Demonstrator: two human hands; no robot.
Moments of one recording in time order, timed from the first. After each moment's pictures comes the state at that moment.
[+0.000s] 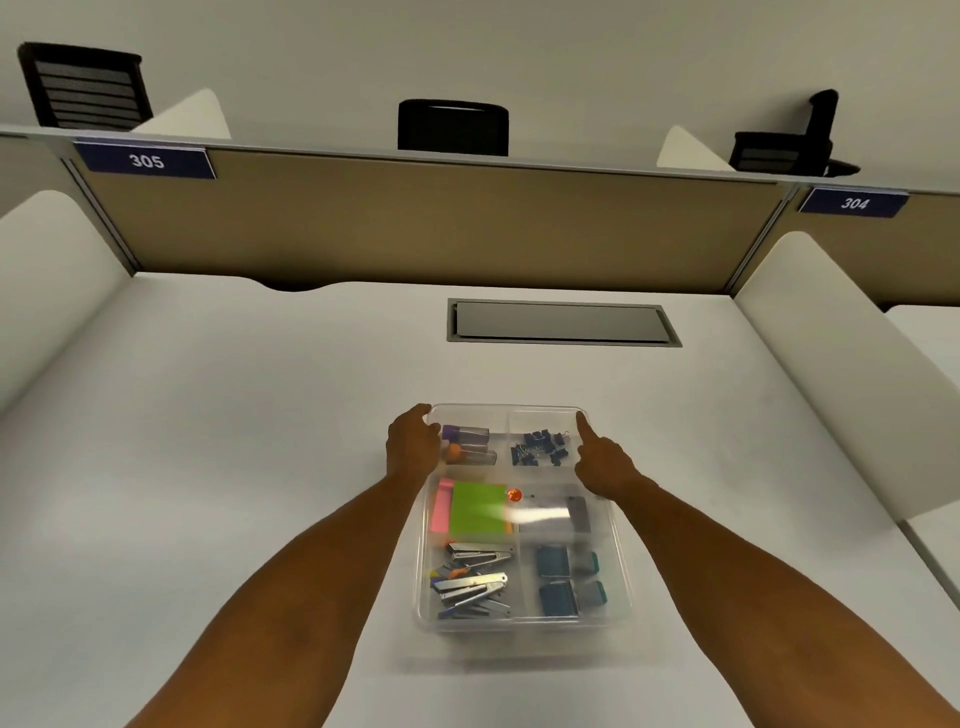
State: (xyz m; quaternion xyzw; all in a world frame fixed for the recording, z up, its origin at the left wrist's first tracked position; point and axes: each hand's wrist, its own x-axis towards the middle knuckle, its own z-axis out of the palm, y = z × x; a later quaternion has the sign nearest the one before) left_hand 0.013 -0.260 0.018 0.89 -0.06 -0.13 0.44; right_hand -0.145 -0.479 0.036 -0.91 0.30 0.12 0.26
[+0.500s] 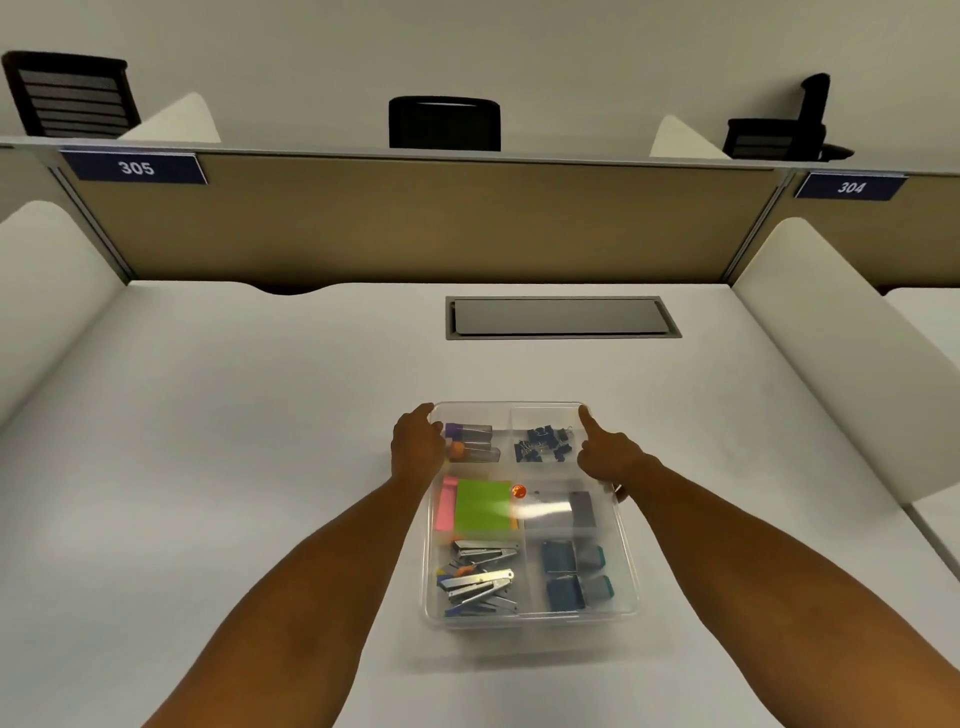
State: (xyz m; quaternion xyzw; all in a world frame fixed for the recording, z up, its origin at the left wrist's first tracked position) left_hand 0.011 -0.260 0.020 0.89 -0.10 -0.12 0.42; right_hand -0.139 -0.485 0.045 -0.88 0.34 0.19 0.27
